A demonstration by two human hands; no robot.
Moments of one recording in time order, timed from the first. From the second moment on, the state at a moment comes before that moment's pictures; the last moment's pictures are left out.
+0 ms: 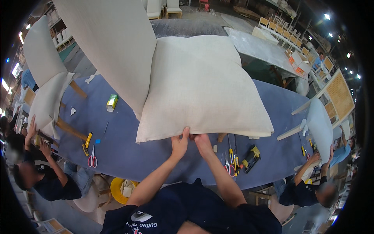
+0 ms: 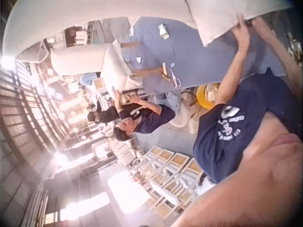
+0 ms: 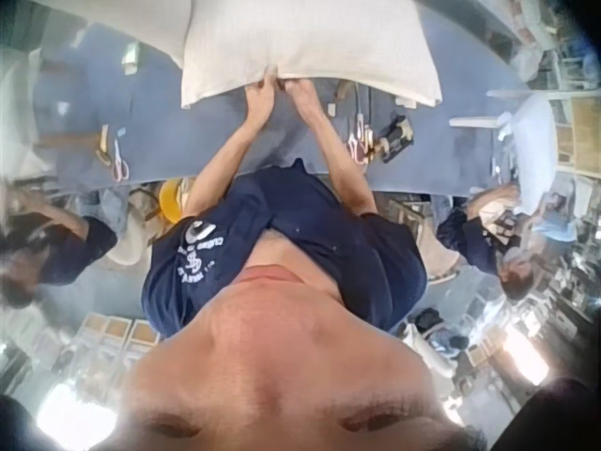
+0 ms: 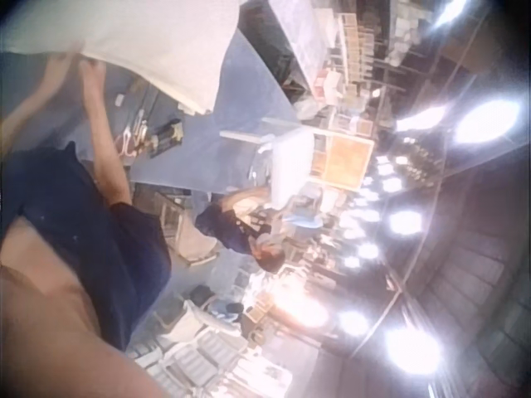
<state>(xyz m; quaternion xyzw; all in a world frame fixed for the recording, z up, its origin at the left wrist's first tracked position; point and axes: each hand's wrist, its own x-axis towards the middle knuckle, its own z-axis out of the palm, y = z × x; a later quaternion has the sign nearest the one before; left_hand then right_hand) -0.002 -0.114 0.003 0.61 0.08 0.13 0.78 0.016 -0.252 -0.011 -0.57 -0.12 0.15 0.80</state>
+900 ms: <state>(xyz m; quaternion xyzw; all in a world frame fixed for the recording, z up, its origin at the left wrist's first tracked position) -0.060 -0.071 0.058 0.89 -0.32 -0.18 0.29 0.052 -0.201 -0.046 -0.65 -0.05 -0.02 0.76</state>
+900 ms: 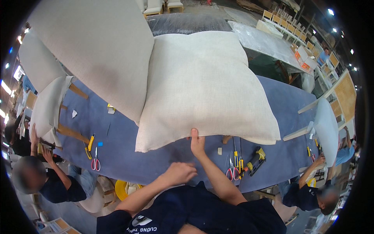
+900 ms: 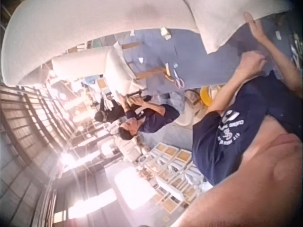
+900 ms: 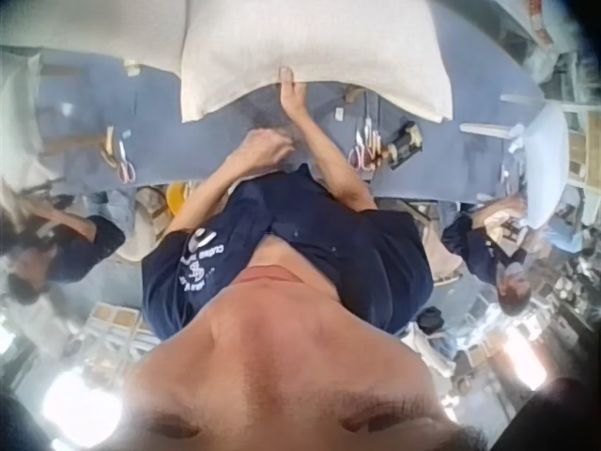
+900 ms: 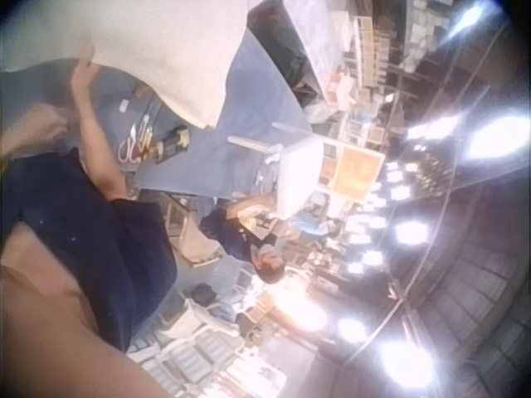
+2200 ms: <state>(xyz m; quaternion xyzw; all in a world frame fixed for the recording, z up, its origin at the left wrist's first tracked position) 0.069 -0.092 0.181 0.94 -0.23 0.18 -0.18 0.010 -0.601 -0.165 -0.72 0.52 -0.05 0.46</state>
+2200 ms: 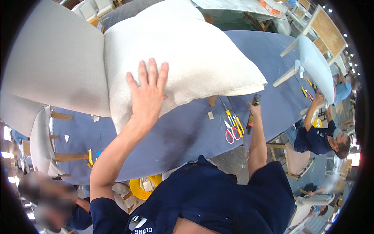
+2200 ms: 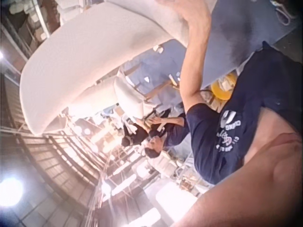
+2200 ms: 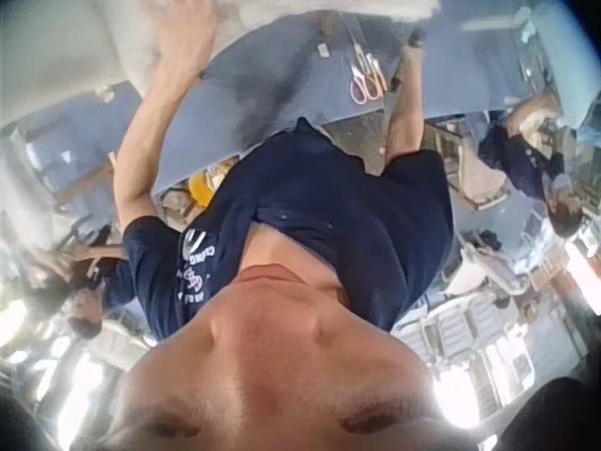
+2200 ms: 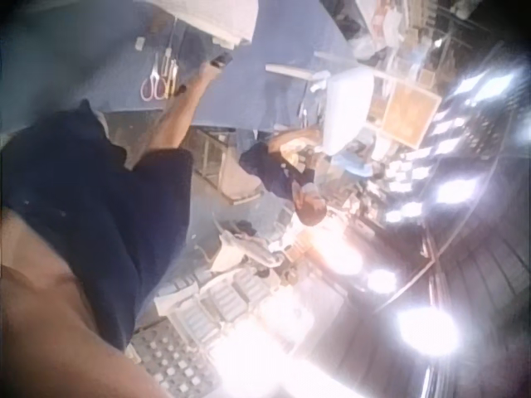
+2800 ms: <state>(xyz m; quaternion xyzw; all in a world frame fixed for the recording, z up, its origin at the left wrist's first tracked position) 0.072 -0.088 0.174 0.91 -0.29 0.22 -0.18 -0.044 -0.193 0.048 -0.69 -0.06 -0.23 0.68</state>
